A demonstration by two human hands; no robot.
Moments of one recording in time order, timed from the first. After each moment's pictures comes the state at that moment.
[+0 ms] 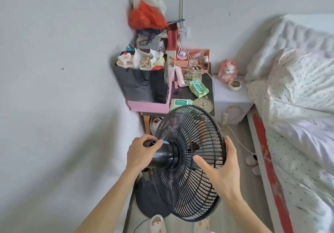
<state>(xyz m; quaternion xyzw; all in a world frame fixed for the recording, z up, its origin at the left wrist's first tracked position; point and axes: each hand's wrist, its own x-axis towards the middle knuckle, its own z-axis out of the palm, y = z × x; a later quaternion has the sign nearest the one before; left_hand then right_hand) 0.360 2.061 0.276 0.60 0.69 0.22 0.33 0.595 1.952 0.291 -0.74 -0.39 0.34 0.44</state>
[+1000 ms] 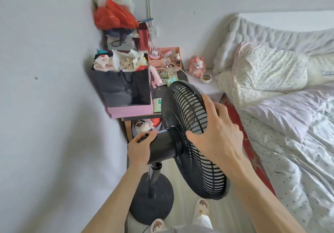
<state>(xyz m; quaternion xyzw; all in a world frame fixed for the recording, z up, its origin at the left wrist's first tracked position) 0.336 2.097 0.262 0.41 0.64 0.37 0.54 0.509 2.002 0.400 -0.84 -0.51 0.05 0.20</state>
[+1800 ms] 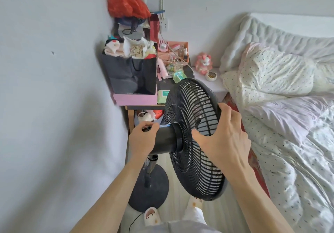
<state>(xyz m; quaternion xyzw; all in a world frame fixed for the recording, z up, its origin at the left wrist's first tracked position) 0.325 2.071 0.266 0.53 0.65 0.35 0.42 0.490 1.956 0.395 -0.86 -0.47 0.03 0.22</state>
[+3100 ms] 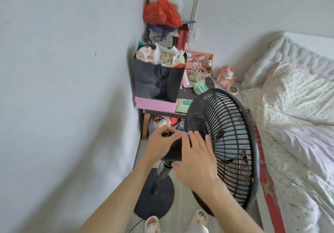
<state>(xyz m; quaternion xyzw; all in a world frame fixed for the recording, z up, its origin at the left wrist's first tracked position) 0.297 2.098 0.261 0.59 0.54 0.33 0.50 0.399 1.999 0.366 -0.73 -0.67 0.11 -0.04</state>
